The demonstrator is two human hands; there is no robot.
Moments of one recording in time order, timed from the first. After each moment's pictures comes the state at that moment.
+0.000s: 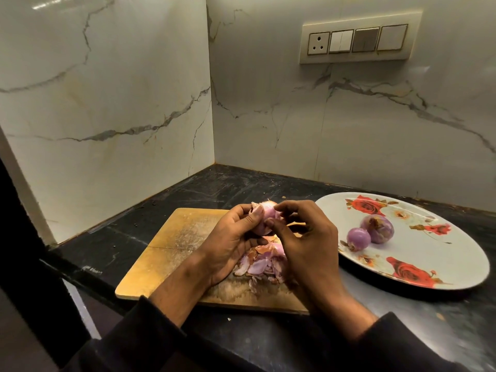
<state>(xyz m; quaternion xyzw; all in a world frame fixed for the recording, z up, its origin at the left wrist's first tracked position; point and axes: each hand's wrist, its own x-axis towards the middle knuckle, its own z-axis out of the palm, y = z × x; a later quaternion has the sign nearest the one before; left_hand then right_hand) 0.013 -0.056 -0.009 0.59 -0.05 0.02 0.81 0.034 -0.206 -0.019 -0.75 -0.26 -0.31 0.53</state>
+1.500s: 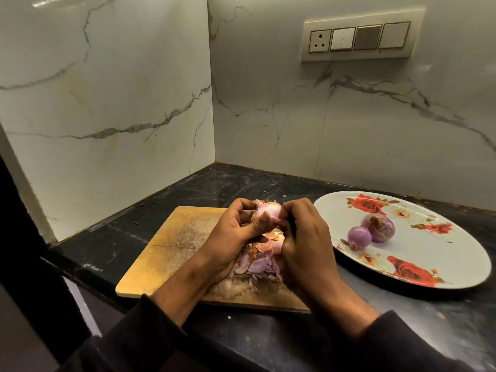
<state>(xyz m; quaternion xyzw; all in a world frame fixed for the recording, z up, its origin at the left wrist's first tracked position) 0.016 -0.058 -0.016 0.64 -0.07 0.09 0.76 0.041 -0.204 -0.024 -0.81 -0.27 -0.32 0.41</state>
